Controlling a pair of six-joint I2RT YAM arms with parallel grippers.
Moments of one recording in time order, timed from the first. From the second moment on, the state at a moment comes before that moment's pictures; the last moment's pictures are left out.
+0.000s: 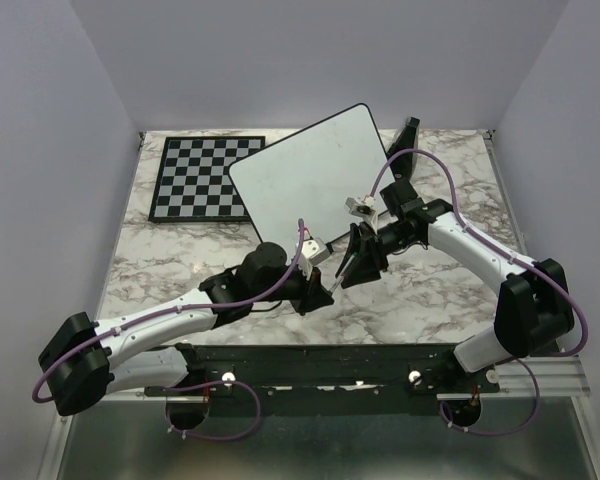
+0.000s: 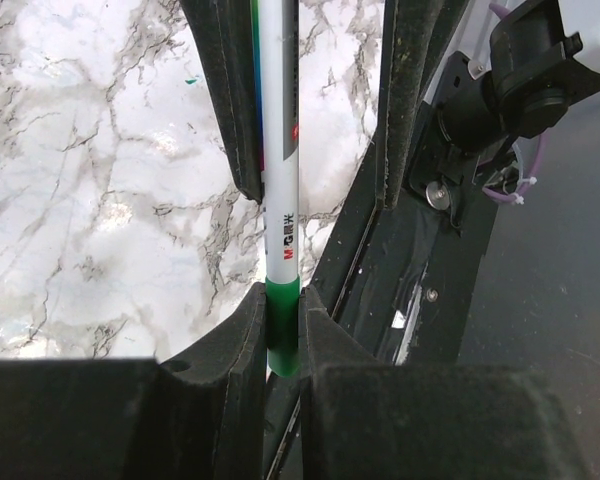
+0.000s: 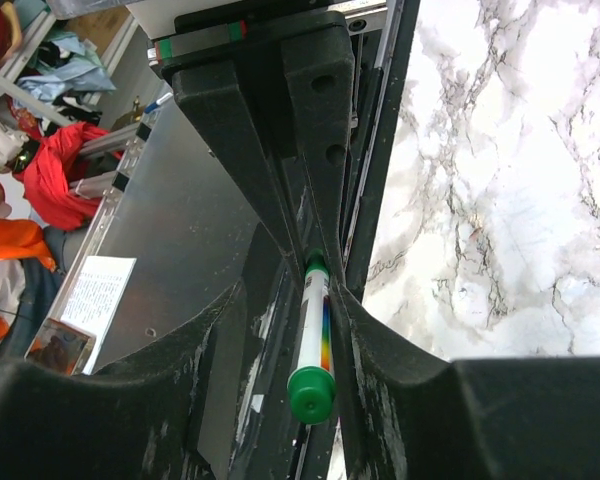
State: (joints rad) left arm -0.95 1.10 0.63 0.05 0.35 -0.32; right arm 0.45 1.51 1.09 -0.80 -1.42 -0.67
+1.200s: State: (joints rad) left arm -0.95 1.14 0.55 0.31 0.37 -0.45; right arm 0.45 1.51 1.07 -0.65 -1.44 -0.45
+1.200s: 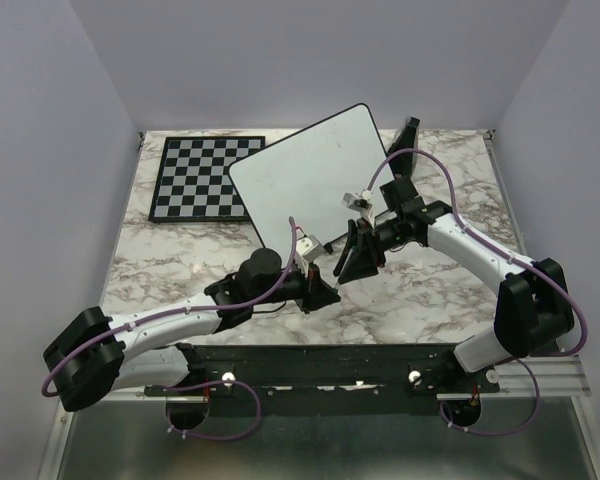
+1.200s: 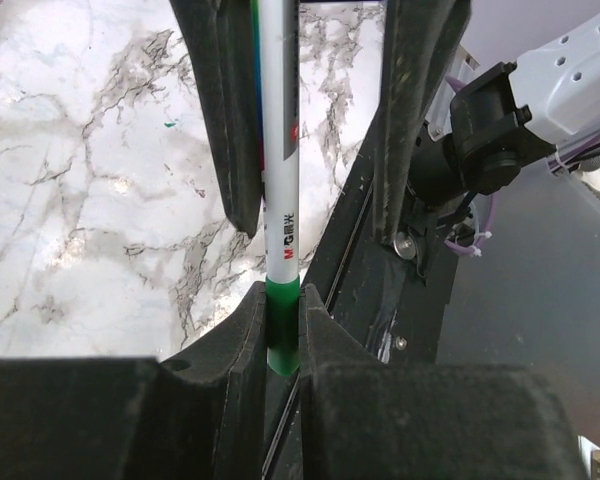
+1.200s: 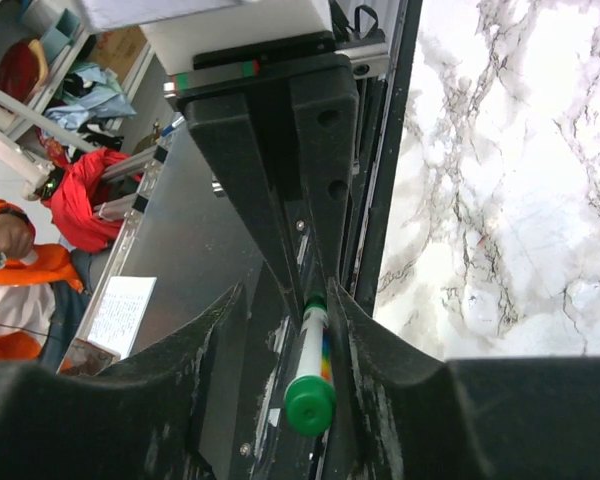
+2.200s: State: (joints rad) left arm -0.98 1.19 0.46 0.60 0.27 -0.55; right arm 0.45 1.43 1.00 -0.42 -1.35 -0.26
